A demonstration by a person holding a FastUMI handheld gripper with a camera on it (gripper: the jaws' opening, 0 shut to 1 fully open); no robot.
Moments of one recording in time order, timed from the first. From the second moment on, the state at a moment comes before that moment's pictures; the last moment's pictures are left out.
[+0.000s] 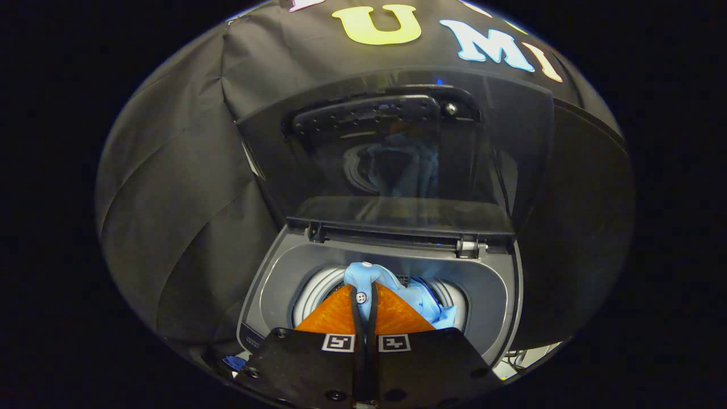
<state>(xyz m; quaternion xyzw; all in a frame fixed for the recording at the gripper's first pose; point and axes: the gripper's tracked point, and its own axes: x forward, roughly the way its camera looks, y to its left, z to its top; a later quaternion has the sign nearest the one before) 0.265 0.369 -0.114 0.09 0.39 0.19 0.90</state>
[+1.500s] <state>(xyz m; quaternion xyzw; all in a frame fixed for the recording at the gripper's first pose) 0.261 0.360 -0.115 0.06 0.40 0.18 0.90</state>
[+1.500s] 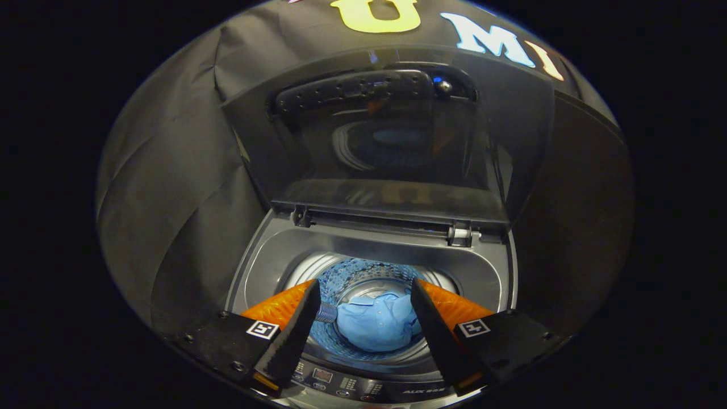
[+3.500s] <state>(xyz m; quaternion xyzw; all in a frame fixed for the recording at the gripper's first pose) 0.429 0.322 0.101 0.10 0.23 0.13 0.96</state>
